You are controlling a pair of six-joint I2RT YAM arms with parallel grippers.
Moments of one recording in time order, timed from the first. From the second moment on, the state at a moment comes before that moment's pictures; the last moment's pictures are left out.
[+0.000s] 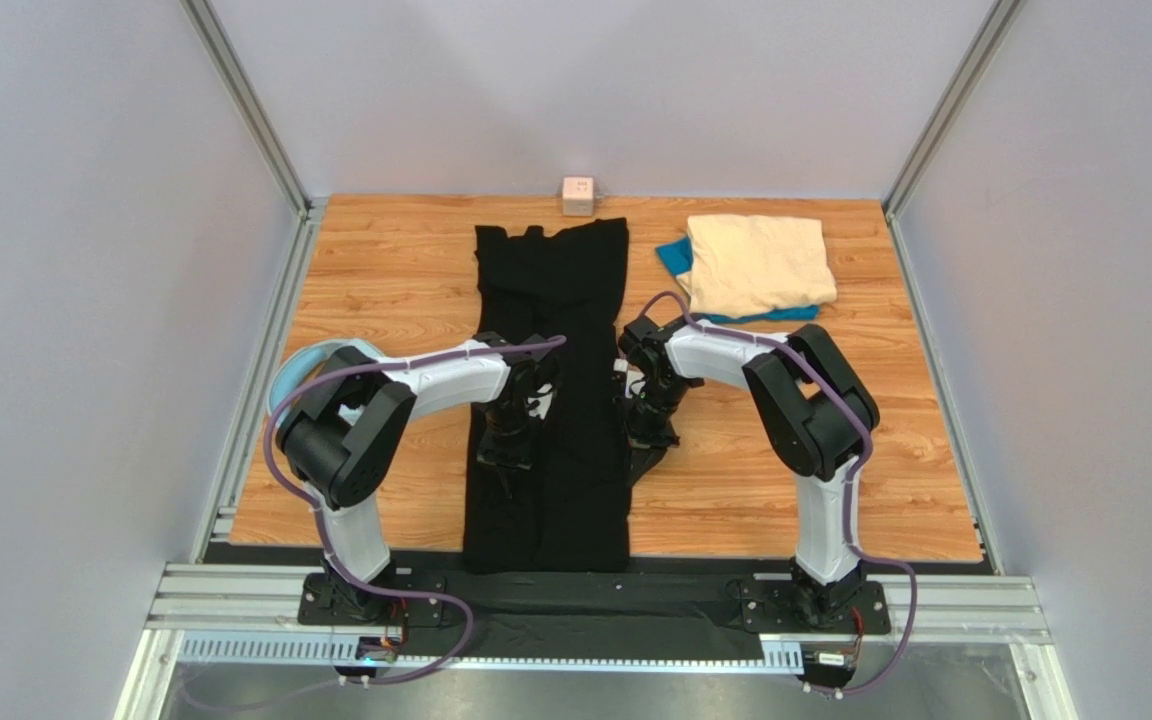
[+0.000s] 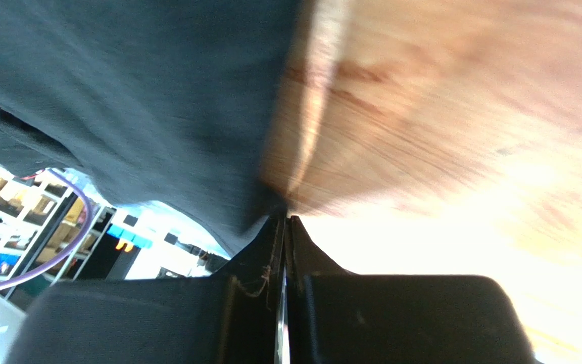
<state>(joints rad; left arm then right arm) -0.67 1.81 1.09 -0.94 0.17 -0.37 0.59 2.00 1.25 -0.90 -0.53 0.45</state>
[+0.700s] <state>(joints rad) -0.47 1.39 1.00 -0.98 0.12 -0.39 0.55 1.73 1.13 -0.94 -0.48 0.37</state>
